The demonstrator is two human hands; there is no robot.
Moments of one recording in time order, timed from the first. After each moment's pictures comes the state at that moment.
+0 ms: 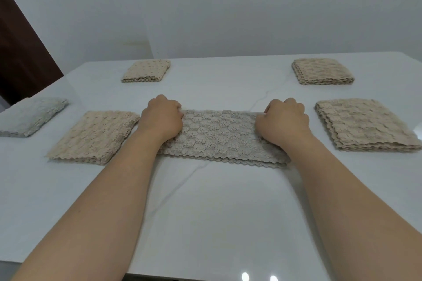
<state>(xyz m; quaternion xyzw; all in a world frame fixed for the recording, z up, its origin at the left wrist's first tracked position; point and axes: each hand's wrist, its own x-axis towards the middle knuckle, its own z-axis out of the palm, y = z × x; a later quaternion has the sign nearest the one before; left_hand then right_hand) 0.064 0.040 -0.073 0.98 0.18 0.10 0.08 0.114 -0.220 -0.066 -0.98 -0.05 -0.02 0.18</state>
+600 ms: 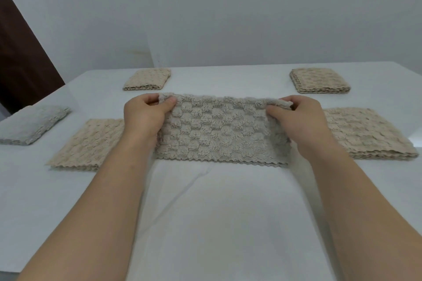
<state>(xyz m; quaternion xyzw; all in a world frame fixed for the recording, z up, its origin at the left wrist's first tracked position) 0.043 0.034 -0.044 0.68 0.26 0.30 0.62 0.104 -0.245 -0.045 -0.80 -0.05 -0.07 0.60</state>
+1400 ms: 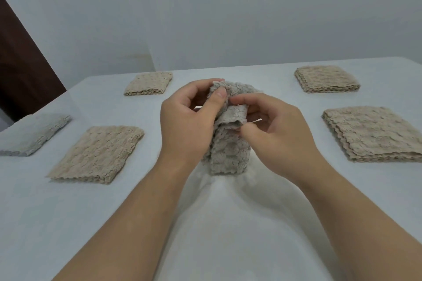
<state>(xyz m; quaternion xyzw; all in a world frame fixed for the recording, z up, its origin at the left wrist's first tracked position) 0.013 -0.054 -0.019 0.71 0.01 0.36 0.60 0.046 -0.204 -0.031 -0.75 -0.29 -0.10 0.59</state>
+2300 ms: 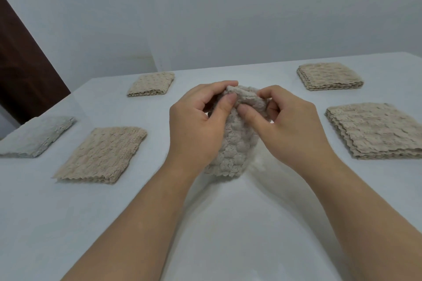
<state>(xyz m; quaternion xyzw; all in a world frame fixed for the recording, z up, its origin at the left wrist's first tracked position) 0.011 -0.059 -0.022 0.78 -0.05 0.39 0.48 0.060 -0.215 -0.034 -0.83 -0.23 -0.18 0.48</state>
